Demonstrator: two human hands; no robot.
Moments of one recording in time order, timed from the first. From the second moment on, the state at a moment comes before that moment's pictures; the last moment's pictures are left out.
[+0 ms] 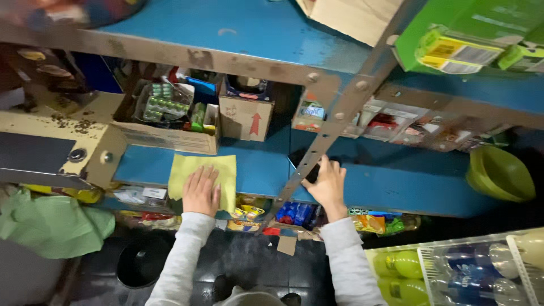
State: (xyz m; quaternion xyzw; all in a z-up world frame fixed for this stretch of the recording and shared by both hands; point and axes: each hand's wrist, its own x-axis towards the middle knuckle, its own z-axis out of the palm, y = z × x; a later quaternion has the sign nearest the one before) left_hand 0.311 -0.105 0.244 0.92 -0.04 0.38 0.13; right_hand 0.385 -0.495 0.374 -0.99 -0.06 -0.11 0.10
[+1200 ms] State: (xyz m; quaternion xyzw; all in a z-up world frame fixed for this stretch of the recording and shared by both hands) left_hand 0.305 -0.119 0.263 0.93 -0.01 0.35 0.14; right_hand 0.249 -0.498 0.324 -0.86 -0.27 -0.05 0.43
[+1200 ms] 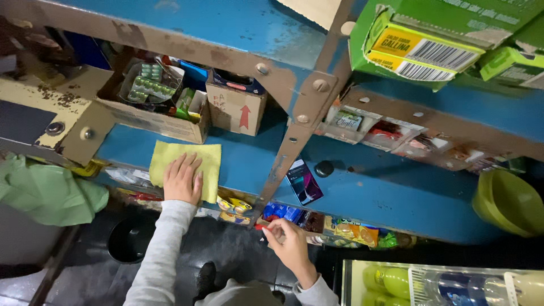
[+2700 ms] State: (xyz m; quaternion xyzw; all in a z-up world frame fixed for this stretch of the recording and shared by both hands) left_hand 0.308 -0.115 0.251 0.93 0.01 0.35 0.10; right_hand 0.291 -0.554 0.404 -0.78 -0.18 -0.51 0.32
